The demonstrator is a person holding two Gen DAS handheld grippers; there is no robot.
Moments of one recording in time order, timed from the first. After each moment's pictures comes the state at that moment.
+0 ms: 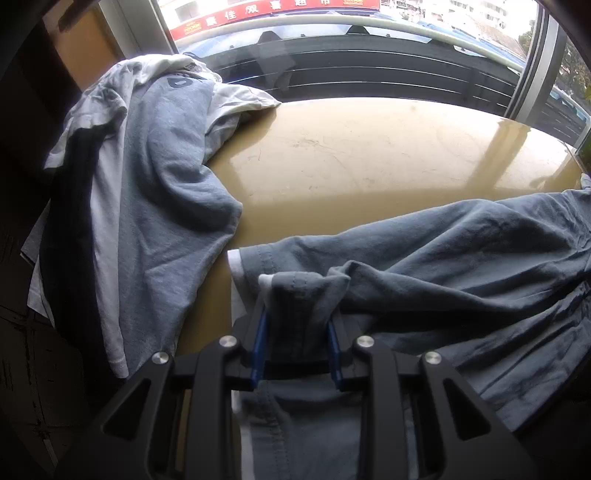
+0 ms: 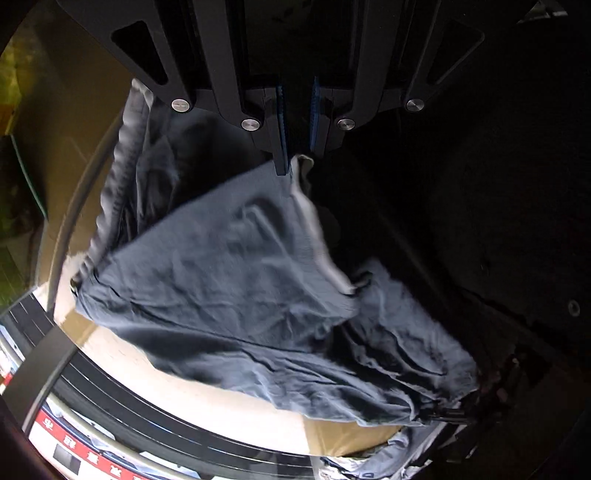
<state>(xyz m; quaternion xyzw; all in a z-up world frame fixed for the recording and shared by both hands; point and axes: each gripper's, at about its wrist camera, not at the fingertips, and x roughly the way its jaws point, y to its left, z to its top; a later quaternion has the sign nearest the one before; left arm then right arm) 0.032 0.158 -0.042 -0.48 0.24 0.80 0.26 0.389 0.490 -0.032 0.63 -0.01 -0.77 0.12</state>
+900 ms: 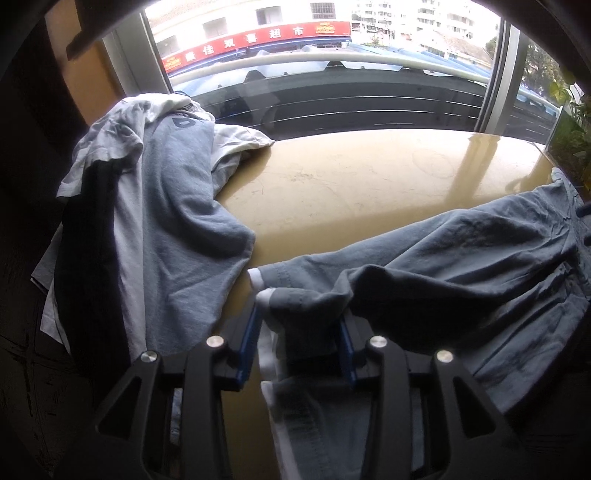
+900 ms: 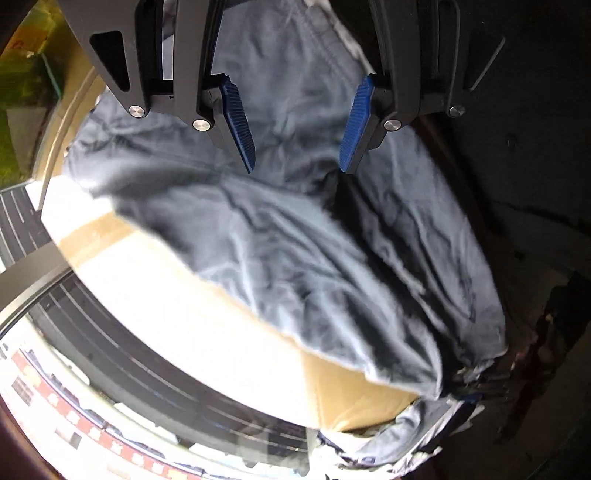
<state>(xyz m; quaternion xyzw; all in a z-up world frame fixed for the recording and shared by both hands) 0.036 0.125 -0.020 -0.42 0.23 0.82 0.32 0.250 0.427 -0.027 0.58 0.04 -0.81 0.09</state>
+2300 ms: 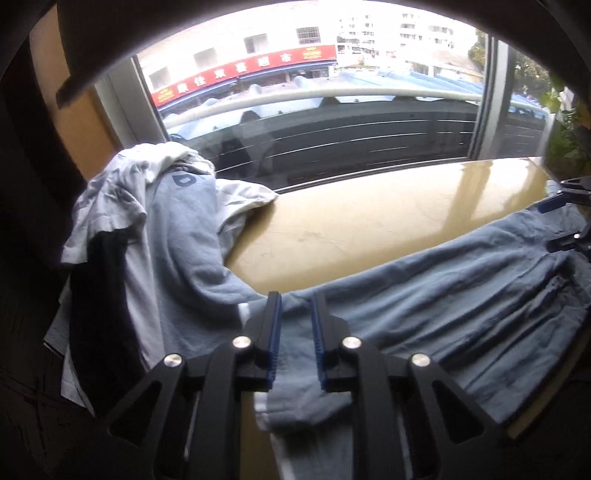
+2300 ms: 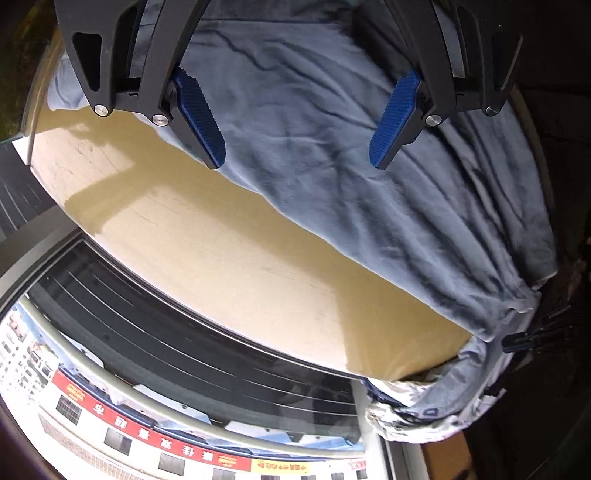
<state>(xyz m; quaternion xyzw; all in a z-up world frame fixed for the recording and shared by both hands) 0.017 0.143 0.008 -0.36 0.23 0.83 0.35 0.176 0.413 -0.036 0.53 -0.01 -0.85 0.06</state>
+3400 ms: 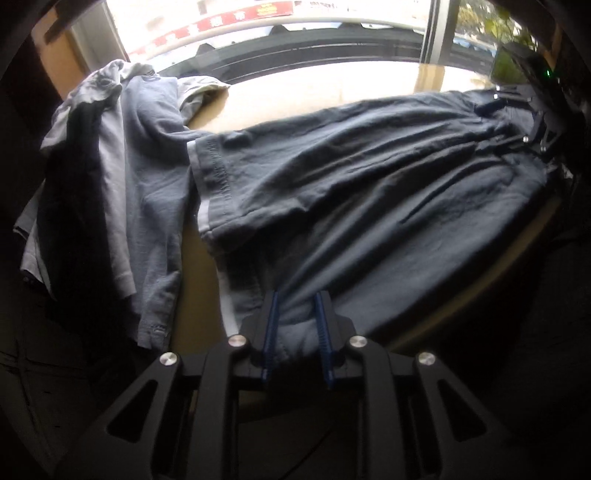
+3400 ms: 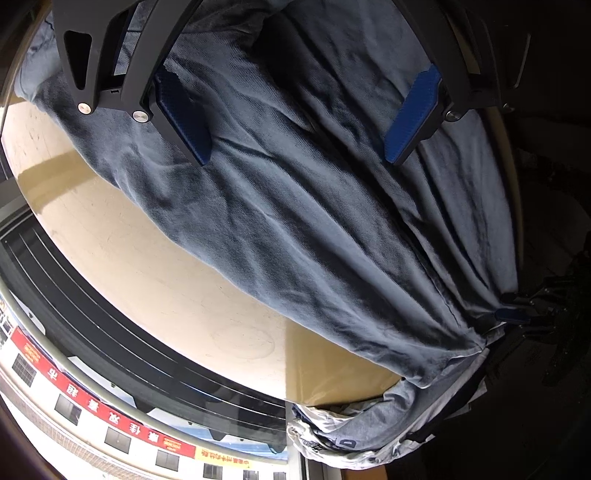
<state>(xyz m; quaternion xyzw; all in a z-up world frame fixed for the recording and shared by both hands) 0.097 0.068 -0.052 -0.43 0.31 0.75 0.39 0.193 0.355 -0.072 0.52 0.05 -0.84 0.13</state>
